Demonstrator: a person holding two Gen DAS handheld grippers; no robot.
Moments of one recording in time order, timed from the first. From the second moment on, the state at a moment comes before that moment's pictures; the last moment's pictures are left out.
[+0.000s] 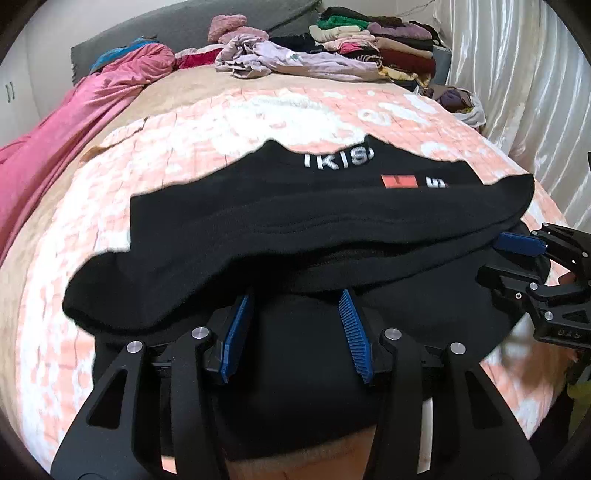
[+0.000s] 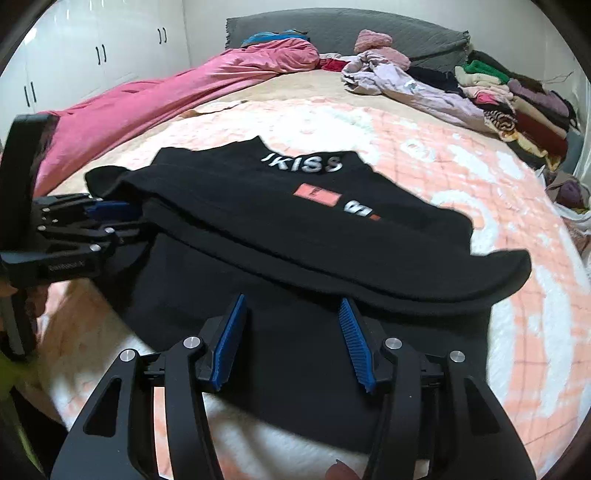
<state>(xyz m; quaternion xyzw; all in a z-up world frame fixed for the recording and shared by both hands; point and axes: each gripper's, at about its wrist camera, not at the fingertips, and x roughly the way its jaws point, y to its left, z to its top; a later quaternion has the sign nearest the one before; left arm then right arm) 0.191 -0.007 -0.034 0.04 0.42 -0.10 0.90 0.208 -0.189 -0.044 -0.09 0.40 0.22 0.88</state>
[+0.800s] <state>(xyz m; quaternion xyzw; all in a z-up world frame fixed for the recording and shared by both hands) 0.238 0.067 0.001 -0.06 0.39 -0.04 0.92 0.295 -0.284 -0.030 0.03 0.38 0.08 0.92</state>
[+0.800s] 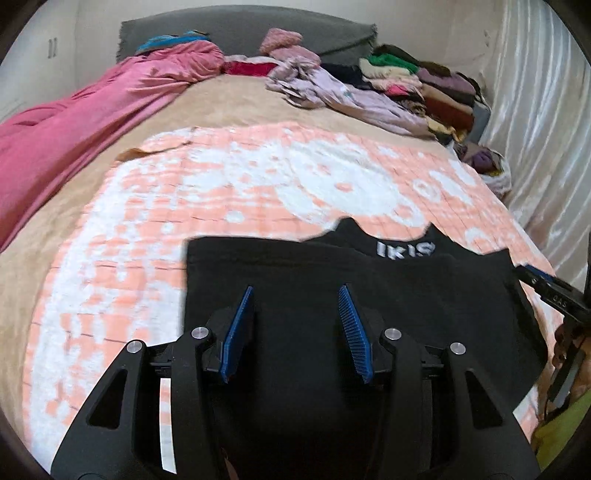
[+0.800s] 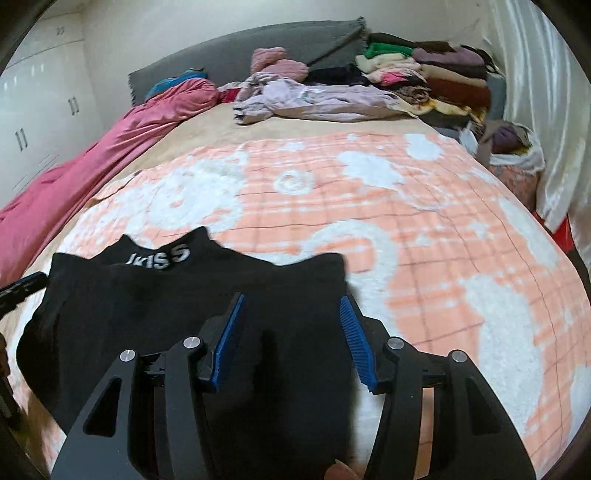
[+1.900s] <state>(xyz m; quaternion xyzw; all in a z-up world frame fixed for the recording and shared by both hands) 0.265 0.099 0.021 -0.09 0.36 -0.01 0.93 0.307 -0.295 -0.015 0.03 0.33 0.08 0.94</state>
